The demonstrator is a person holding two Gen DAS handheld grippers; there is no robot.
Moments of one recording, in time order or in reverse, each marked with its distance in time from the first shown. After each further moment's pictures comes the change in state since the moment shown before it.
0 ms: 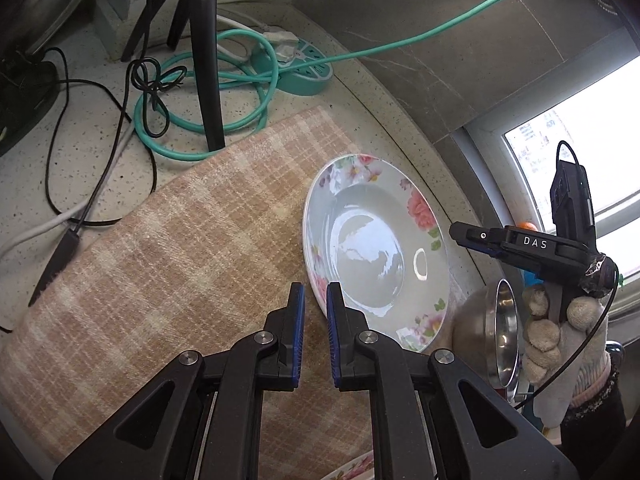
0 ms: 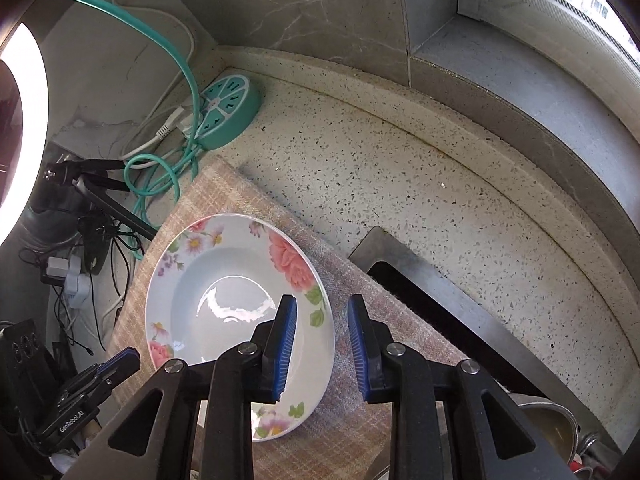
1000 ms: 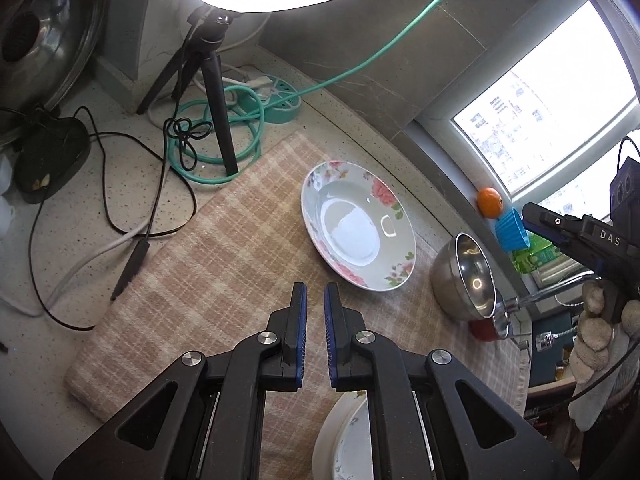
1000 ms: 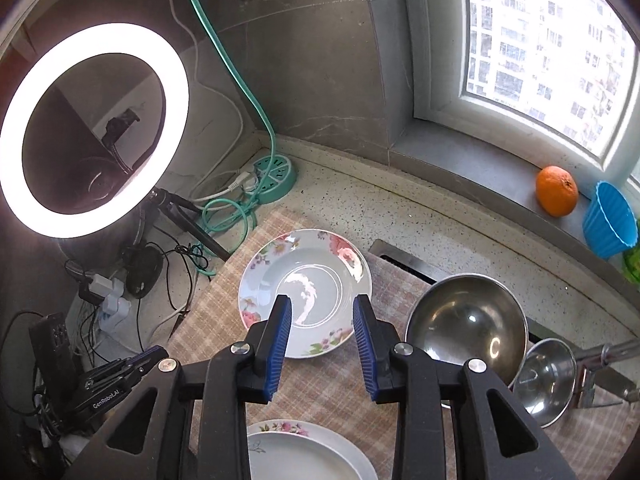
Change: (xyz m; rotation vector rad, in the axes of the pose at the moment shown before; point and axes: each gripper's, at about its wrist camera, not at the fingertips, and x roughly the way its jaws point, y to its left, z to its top) left arm -0.093 0.008 -0.028 0.170 -0.045 -0.033; right arm -0.154 0.080 -0.097 0.036 -0.307 -0.076
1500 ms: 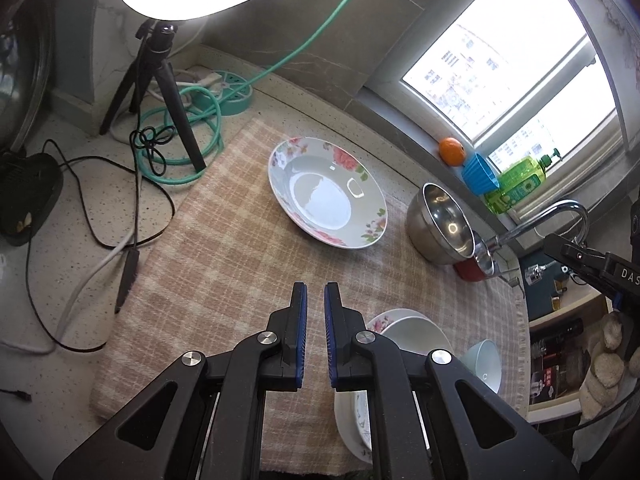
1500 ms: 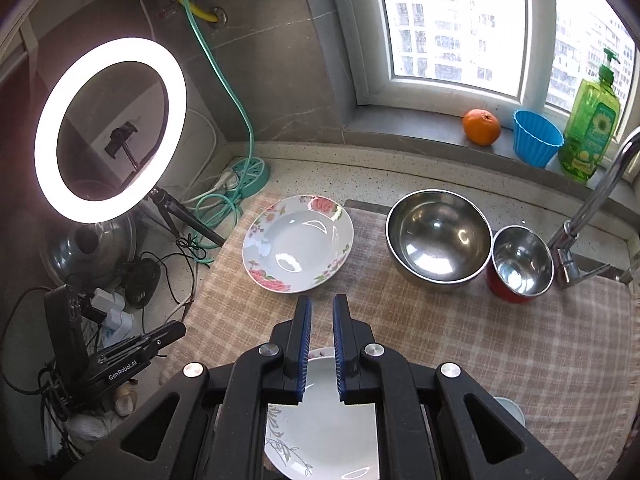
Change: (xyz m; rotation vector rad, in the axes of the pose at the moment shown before) left arm -0.024 0.000 -0.011 0.204 0.072 -0.092; right arm -0.072 0.048 -0.096 0.201 -0.091 -0.127
